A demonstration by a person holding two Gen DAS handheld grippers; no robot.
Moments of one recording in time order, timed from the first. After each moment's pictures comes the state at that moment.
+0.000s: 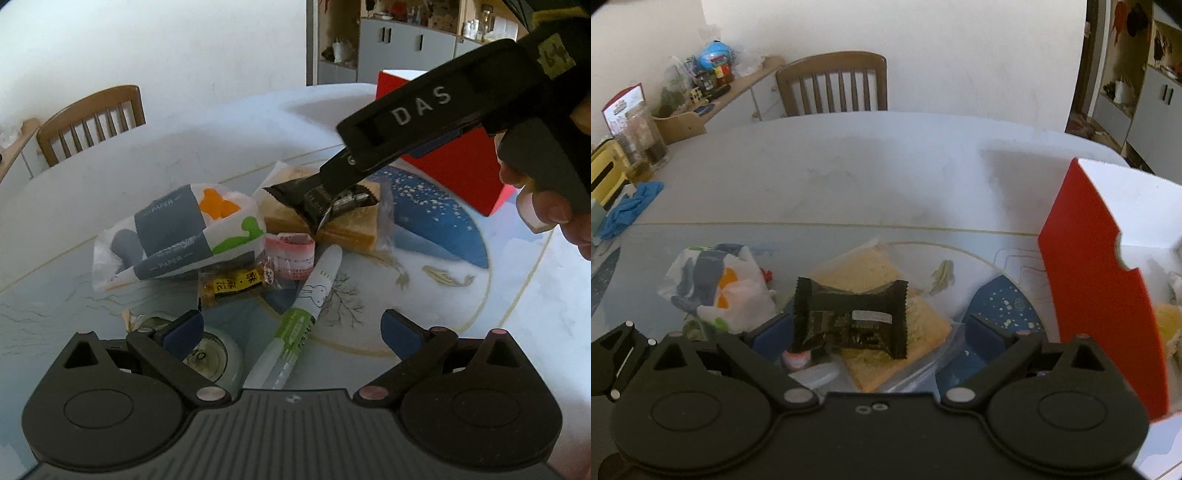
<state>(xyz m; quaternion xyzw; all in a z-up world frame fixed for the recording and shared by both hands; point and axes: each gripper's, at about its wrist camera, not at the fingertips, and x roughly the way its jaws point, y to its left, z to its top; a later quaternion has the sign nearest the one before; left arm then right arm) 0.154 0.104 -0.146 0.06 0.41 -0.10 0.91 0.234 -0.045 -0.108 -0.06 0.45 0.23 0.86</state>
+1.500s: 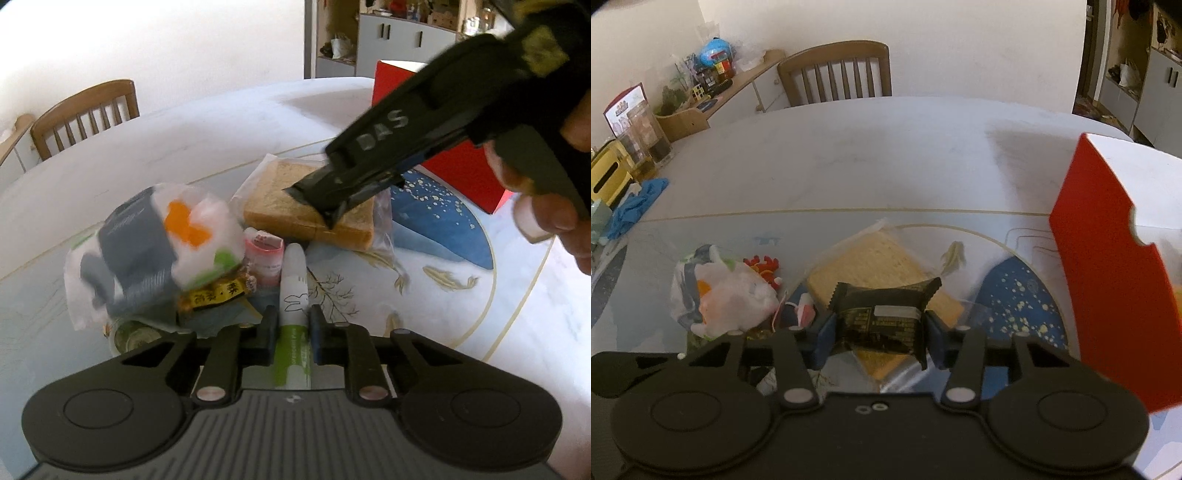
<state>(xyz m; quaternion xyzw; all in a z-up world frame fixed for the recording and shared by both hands) 0.163 0.097 -0.155 0.05 0.41 -0.10 0.90 0.227 -0.051 -0.109 -0.04 0.46 0.25 0.85</state>
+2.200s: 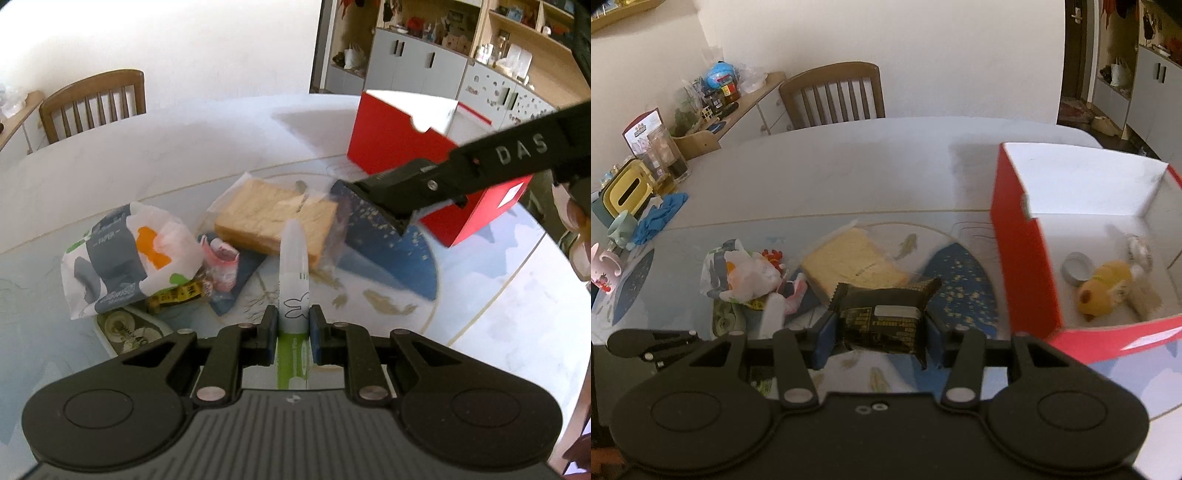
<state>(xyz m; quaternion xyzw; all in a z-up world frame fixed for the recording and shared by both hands) 0.139 0.073 -0.115 -0.01 0.42 -0.09 0.90 0.190 -0.126 -0.057 -0.02 0.45 0.25 0.86</state>
